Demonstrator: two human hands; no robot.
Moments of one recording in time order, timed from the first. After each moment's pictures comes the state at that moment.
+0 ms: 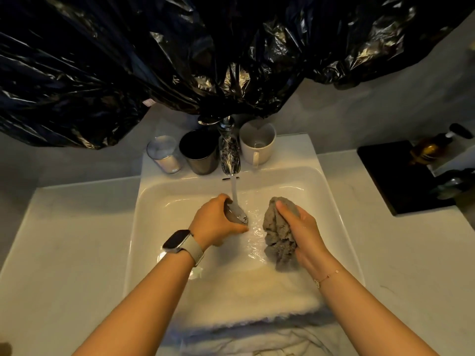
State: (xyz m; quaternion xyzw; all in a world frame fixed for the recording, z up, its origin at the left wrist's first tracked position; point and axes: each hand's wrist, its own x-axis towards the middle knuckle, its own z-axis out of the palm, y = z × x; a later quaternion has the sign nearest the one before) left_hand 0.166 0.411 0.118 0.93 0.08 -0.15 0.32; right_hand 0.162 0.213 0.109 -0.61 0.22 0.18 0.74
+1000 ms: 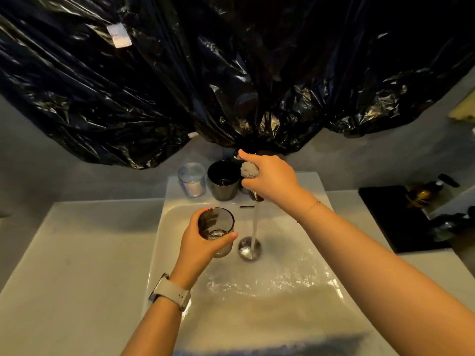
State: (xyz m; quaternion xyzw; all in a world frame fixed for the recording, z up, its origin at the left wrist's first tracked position) left_hand 0.114 0.466 0.144 0.76 0.16 0.08 0.63; right_hand 0.247 0.319 0.246 -0.95 -0.21 0.03 0.22
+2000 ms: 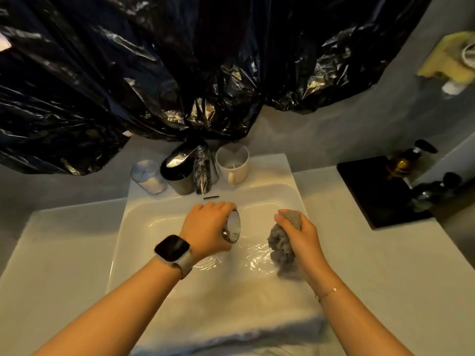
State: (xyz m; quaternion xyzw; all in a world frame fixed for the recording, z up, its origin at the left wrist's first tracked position) left_hand 0.176 0.367 0.162 0.99 -0.13 -0.07 0.06; right_hand 0.168 0.156 0.136 -0.64 0.19 0.11 0.74
